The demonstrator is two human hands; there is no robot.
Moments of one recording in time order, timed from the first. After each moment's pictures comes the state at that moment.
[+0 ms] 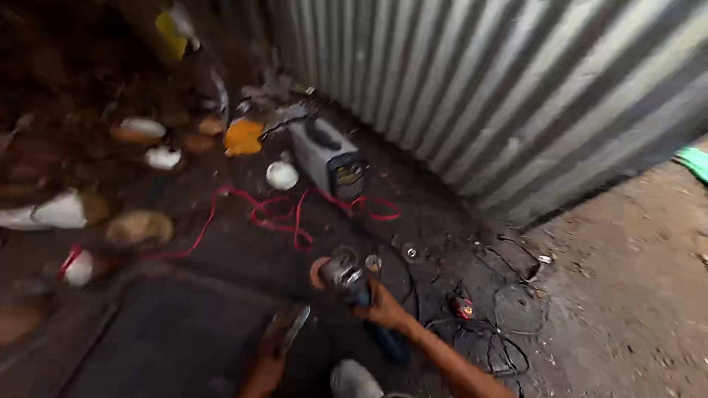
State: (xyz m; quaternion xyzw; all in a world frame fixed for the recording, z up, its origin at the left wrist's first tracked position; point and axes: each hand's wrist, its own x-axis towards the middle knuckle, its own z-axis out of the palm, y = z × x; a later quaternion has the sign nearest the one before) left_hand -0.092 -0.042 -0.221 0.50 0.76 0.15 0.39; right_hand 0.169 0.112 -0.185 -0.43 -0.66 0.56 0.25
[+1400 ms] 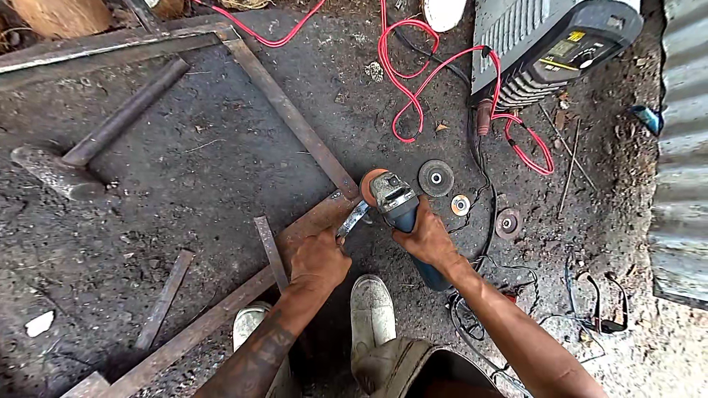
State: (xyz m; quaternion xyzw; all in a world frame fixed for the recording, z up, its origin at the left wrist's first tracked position) left_hand -0.063 -0.026 -0.199 0.26 0.85 0.00 0.45; right_hand 0.084 0.132 -0.231 -0.45 -0.82 0.32 -0.14
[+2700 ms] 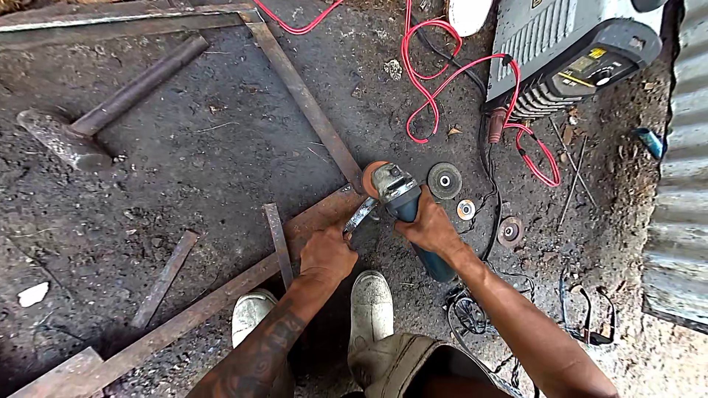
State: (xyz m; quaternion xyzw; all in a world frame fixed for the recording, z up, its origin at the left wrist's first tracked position) left_hand -0.061 -0.034 -0.211 0.24 0.85 0.03 0.47; right_hand 0.058 0.137 -0.221 -0.43 -0.84 0.29 -0.18
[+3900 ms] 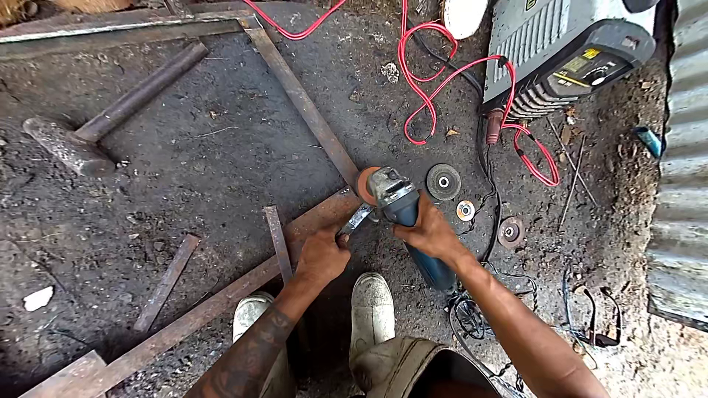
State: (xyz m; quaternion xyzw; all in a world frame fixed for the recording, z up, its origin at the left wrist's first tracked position) left_hand -0.071 -0.050 -0.235 0.22 0.83 0.16 0.48; right_hand 0.068 0.135 -0.221 -0.41 -0.82 0.38 -0.12
